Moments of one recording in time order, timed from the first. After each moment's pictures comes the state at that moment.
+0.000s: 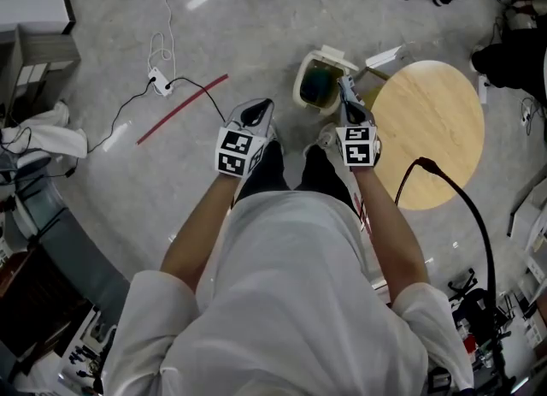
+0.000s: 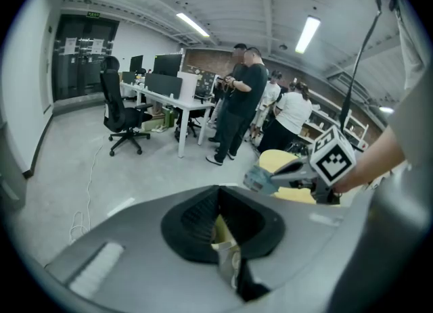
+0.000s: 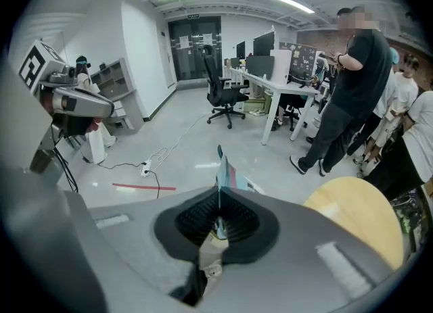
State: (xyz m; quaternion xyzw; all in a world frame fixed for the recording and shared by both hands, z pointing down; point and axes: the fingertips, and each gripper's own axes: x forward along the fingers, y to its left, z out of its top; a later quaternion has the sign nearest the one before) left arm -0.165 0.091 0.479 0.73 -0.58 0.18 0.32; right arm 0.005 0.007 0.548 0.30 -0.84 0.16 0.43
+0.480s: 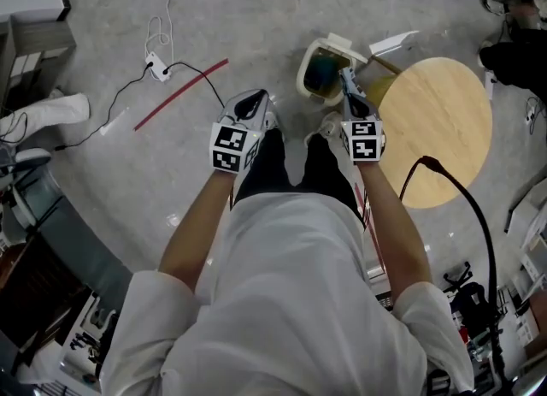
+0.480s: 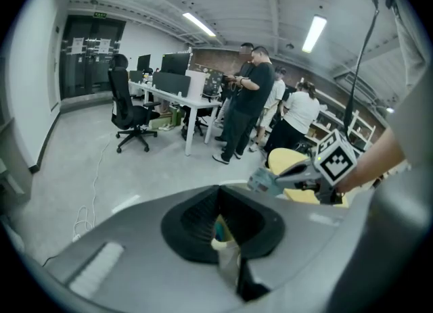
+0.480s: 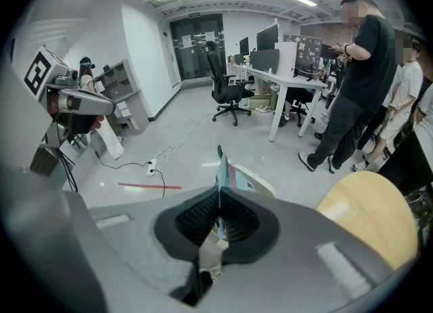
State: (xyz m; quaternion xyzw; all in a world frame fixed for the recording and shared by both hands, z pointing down) left arm -0.192 0.094 0.505 0.71 -0.60 0.18 0.32; right arm -0.007 0.006 0.583 0.27 -0.84 0.18 0.43
